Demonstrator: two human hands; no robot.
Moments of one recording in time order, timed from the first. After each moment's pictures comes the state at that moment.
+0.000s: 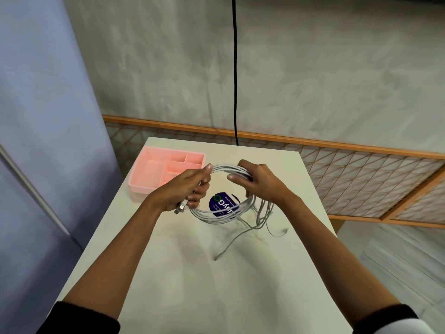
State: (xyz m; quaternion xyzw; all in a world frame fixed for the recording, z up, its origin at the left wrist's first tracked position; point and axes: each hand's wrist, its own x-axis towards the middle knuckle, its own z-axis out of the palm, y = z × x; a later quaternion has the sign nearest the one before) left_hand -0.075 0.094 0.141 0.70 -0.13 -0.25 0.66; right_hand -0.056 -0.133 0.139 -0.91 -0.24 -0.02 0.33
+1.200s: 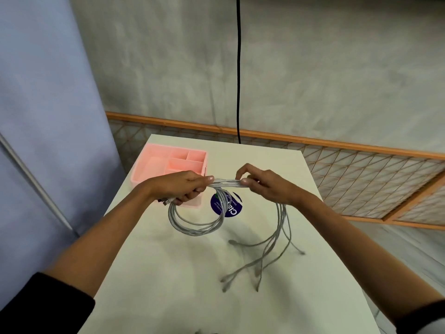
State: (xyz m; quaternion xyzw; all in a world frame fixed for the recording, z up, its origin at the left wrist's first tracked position) left_hand -0.067 0.111 0.147 0.82 -0.15 -0.31 0.45; right_hand -0.067 -0.154 0.147 -0.89 -0.32 0.06 0.32
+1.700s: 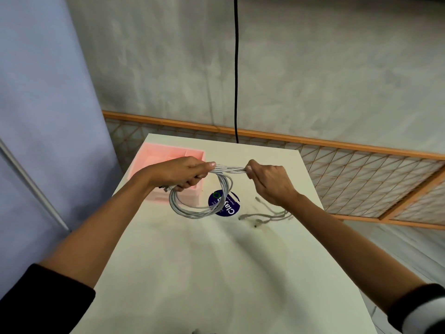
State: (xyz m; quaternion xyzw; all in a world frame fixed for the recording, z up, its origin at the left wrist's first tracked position) left_hand -0.057 0.104 0.169 0.83 -0.17 -0.27 0.46; right_hand -0.063 -0.153 0.131 -0.94 -0.25 -0.20 0.10
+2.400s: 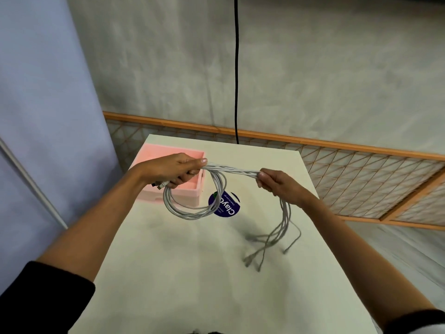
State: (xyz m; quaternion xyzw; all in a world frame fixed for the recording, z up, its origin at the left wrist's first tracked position) left_hand -0.046 0.123 0.166 0.82 -0.18 -0.27 0.47; right_hand -0.059 -0.192 0.125 -0.89 -0.21 0.06 0.40
